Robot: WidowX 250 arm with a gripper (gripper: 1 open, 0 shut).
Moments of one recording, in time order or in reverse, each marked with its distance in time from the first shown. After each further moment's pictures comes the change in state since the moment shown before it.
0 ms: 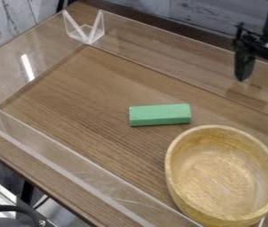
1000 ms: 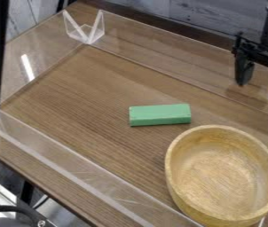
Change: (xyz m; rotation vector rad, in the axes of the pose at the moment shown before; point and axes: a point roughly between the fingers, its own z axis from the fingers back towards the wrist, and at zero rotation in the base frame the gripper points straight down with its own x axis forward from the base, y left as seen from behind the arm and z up) arm 0.020 -0.007 -0.027 -0.014 0.015 -0.018
